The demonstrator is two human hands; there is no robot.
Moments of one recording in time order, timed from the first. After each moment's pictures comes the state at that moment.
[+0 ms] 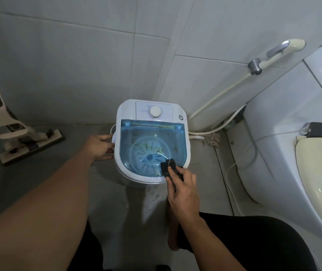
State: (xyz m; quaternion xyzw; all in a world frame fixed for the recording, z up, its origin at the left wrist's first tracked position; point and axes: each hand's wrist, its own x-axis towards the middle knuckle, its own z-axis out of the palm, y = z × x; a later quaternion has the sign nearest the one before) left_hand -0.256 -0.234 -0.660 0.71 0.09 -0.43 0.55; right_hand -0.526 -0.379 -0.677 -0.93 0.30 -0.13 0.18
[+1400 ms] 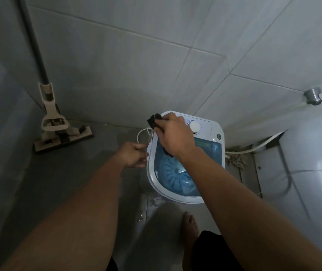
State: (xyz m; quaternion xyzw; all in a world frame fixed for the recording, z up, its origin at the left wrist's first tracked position) left_hand -0.239 -0.215 -0.672 0.67 0.05 -0.48 0.57; right_hand -0.271 -0.372 -0.619 -0.99 0.10 0.01 0.11
